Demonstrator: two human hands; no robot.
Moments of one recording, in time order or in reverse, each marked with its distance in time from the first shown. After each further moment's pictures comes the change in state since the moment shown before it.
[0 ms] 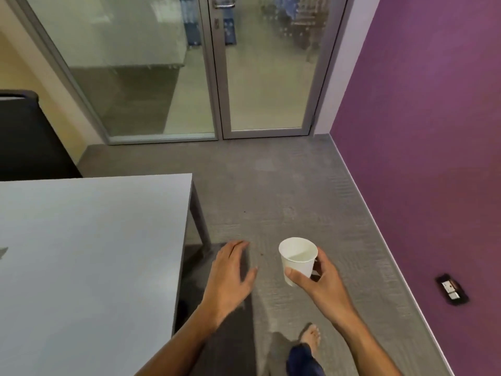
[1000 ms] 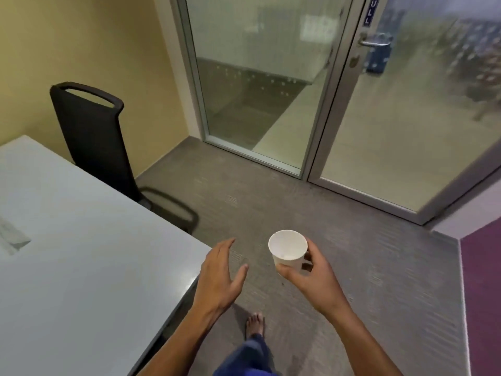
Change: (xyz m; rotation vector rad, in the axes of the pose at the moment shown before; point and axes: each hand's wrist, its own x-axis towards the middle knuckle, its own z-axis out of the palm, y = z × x) left_hand 0.370 -0.039 -0.050 0.041 0.466 -0.543; right_hand 0.509 -0.137 0.063 -0.157 -0.608 -0.251
